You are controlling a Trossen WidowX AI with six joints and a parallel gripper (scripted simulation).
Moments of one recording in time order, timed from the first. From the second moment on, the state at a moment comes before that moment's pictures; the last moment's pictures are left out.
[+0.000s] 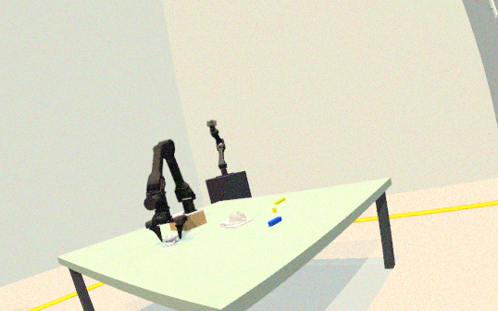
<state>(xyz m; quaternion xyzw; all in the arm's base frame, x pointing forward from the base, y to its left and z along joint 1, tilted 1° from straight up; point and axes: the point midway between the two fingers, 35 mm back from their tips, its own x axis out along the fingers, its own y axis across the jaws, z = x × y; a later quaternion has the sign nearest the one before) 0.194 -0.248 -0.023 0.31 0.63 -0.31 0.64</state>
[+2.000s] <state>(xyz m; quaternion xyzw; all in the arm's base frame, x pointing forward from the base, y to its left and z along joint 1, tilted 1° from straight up) 0.191 -0.247 0.033 0.31 0.63 -0.31 0.64</state>
